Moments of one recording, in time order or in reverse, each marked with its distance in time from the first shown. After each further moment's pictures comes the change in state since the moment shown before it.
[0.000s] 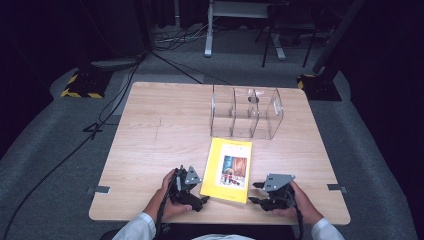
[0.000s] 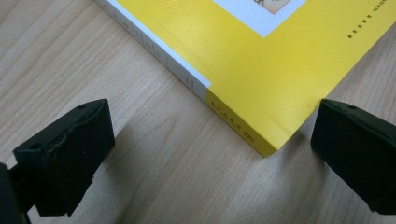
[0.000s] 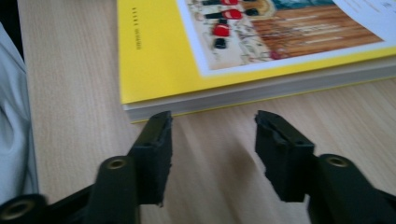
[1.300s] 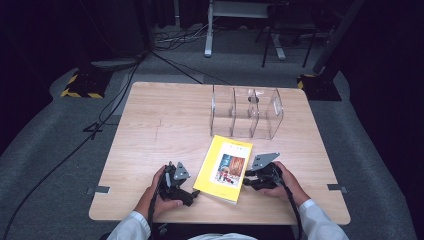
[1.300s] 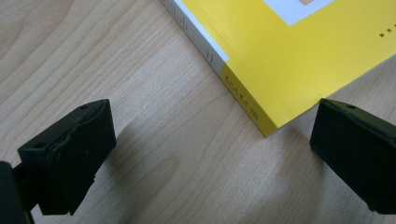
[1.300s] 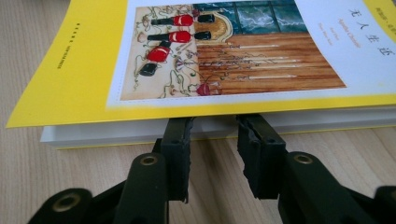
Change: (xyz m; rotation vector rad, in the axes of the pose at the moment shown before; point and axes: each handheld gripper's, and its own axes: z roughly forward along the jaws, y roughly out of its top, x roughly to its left) left arm 0.021 -0.014 -0.013 -0.006 0.068 -0.055; right arm -0.030 0.040 0.028 0.068 0.003 0.016
